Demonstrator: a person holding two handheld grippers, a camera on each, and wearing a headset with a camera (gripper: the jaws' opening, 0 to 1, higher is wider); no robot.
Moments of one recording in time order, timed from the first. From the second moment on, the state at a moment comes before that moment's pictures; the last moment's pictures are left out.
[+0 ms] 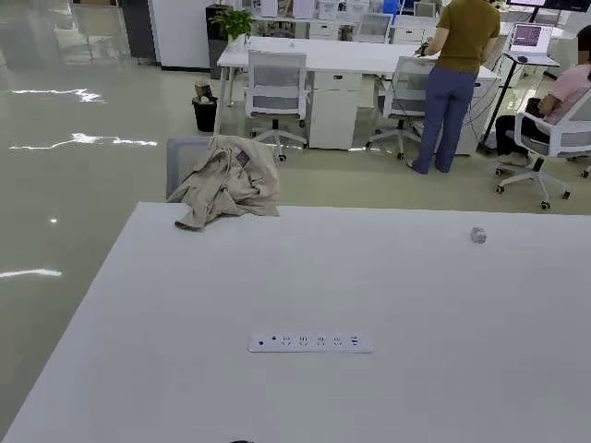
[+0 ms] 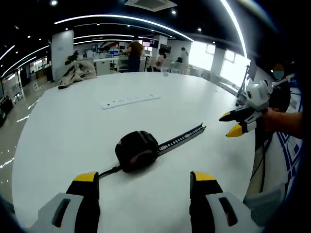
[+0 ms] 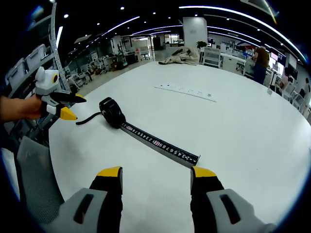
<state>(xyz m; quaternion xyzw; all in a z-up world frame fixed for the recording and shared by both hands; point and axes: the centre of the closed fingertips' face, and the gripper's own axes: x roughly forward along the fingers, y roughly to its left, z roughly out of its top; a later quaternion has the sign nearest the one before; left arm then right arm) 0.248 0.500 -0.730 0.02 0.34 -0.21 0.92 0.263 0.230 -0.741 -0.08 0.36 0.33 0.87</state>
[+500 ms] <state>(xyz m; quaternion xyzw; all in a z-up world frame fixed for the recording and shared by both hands) 0.229 0.503 -0.719 -0.01 0.32 -0.18 0.93 0.240 0.235 -0.716 -0.07 0.33 0.32 0.88</state>
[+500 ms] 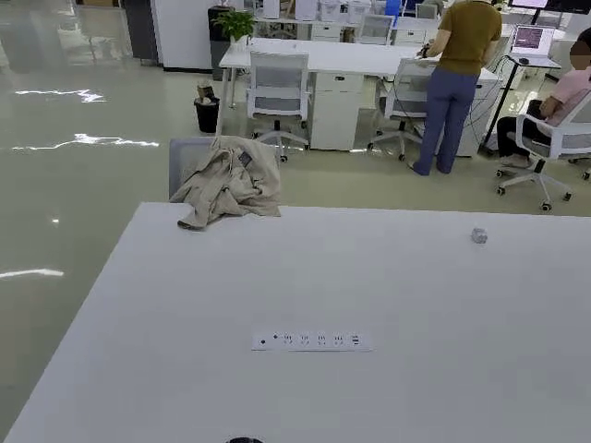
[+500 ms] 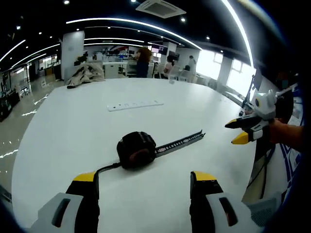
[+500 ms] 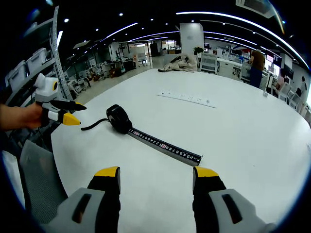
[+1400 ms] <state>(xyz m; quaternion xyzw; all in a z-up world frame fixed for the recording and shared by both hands) 0.196 0.508 -0.706 -0.03 0.32 -0.15 0.94 0.192 0.246 -0.695 -0.06 0.32 0.33 0.89</state>
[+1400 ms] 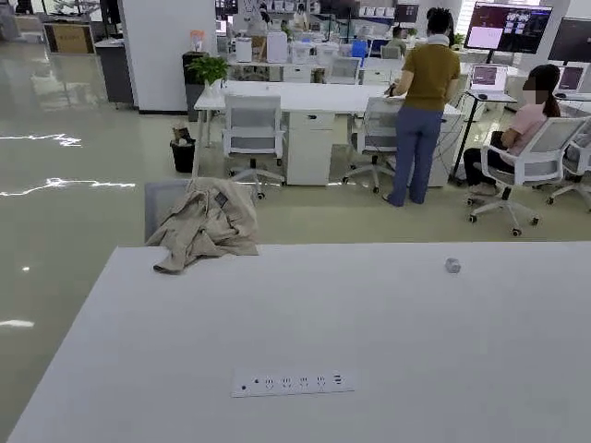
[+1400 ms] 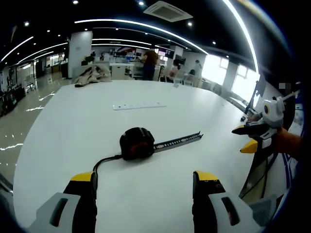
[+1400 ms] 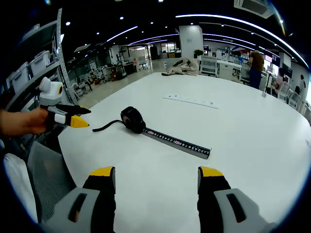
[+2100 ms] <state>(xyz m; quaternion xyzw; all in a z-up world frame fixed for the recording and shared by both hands) 0.176 0.503 -0.688 -0.05 0.30 -0.14 0.94 0.174 0.254 -0.680 -0.05 0.32 0.32 0.89</state>
